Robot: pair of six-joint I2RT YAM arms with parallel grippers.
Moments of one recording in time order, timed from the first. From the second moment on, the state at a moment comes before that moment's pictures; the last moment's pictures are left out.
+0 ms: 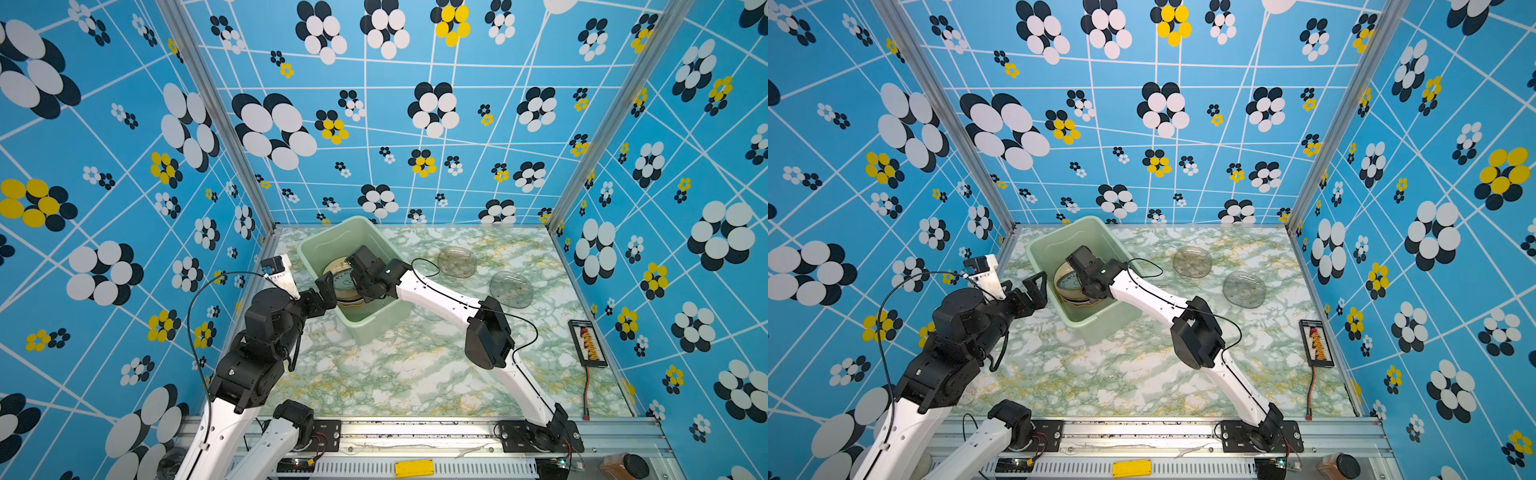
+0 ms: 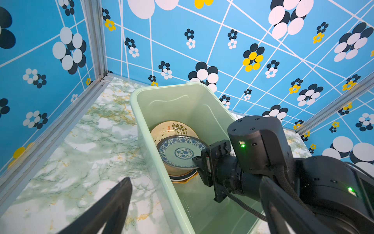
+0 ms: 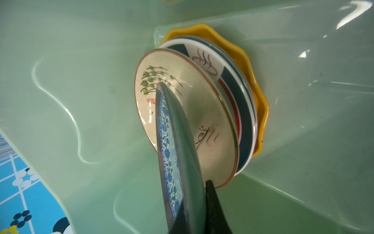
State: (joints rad) left arm -0.34 0.67 0.98 -0.60 -0.22 -0.45; right arm 0.94 2.41 2.28 -0.76 0.17 1.87
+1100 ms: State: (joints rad) left arm -0.20 0.67 0.98 -0.62 -0.14 -0.43; right arm 0.94 2.51 2.27 -0.57 0.18 2.03
